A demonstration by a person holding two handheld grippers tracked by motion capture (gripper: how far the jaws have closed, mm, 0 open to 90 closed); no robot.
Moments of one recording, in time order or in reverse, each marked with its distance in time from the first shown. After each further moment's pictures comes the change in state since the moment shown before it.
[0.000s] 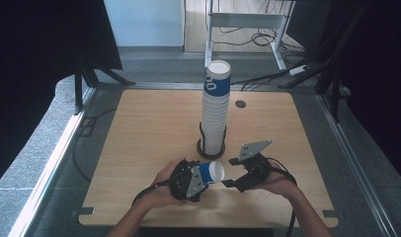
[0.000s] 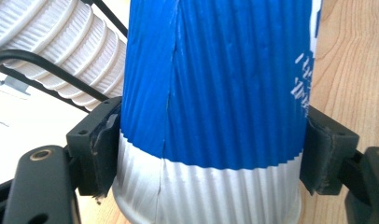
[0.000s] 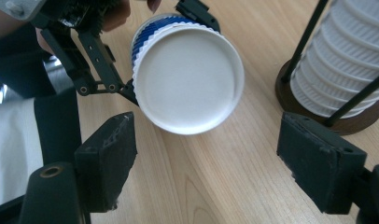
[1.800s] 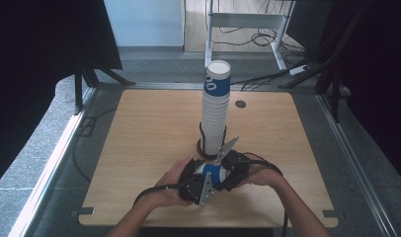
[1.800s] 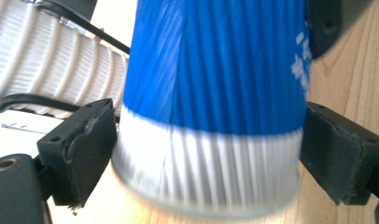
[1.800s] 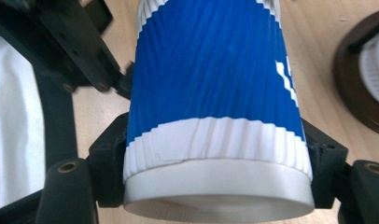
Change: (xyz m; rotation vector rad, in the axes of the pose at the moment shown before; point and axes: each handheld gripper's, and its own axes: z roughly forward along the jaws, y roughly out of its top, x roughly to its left) left arm -0.010 0.016 0.008 0.085 0.077 0.204; right arm -0.010 0.019 0.050 0.274 0.108 -0.058
